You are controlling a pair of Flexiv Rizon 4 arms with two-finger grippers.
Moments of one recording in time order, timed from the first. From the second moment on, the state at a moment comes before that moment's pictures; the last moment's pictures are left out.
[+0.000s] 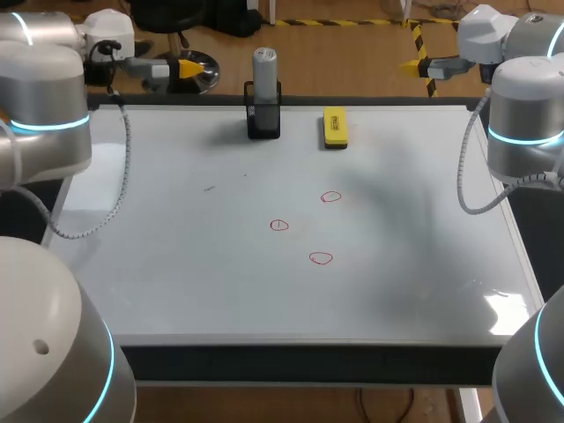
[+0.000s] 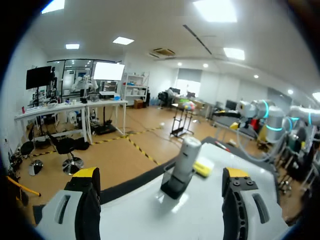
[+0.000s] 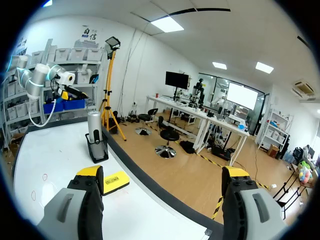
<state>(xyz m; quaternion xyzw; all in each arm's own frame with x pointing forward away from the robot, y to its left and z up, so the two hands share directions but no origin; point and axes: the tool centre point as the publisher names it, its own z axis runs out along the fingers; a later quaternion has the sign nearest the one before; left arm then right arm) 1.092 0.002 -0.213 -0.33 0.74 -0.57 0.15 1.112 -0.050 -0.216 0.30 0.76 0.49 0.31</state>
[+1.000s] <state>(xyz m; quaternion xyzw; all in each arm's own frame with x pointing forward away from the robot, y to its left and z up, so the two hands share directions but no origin) 1.105 -0.104 -0.226 -0.08 0.72 -0.69 0.01 1.112 -0.050 -0.216 0.30 0.76 0.49 0.31</state>
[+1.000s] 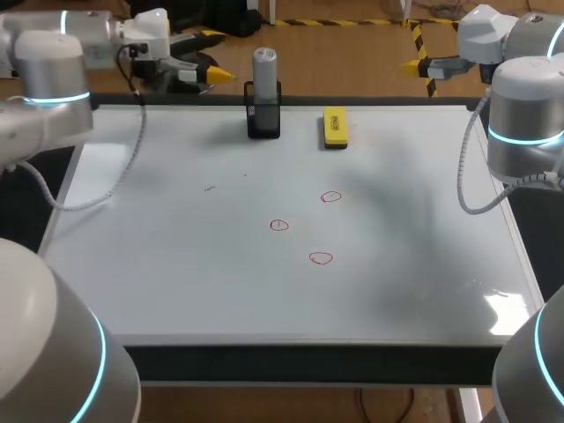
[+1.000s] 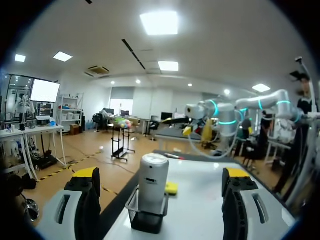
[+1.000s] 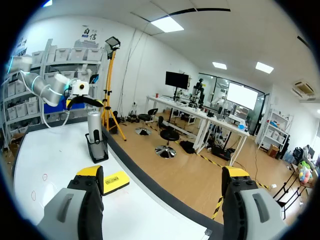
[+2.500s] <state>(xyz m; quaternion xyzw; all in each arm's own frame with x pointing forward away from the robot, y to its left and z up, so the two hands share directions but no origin) 1.103 -0.181 -0.280 -0.07 0.70 -0.71 0.00 1.112 -0.050 -0.216 0.30 0.76 0.49 0.31</state>
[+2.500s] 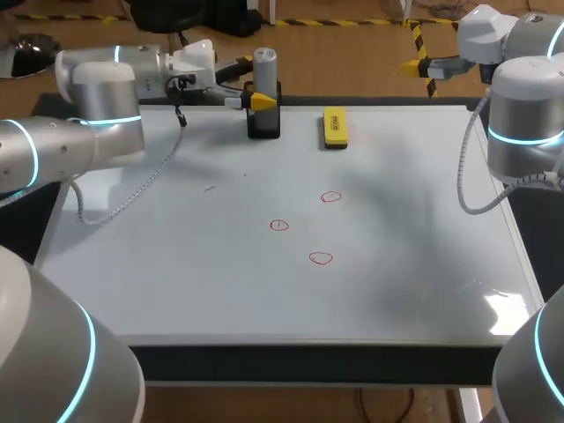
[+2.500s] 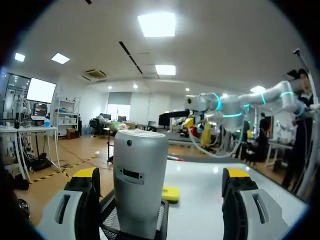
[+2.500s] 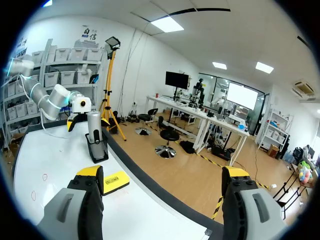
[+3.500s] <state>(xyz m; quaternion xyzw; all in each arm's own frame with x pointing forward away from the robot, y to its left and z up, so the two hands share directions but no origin) 1.112 -0.198 -0.291 -0.08 0.69 -0.72 0.00 1.112 -0.050 -0.216 0.30 0.76 0.49 0.31</state>
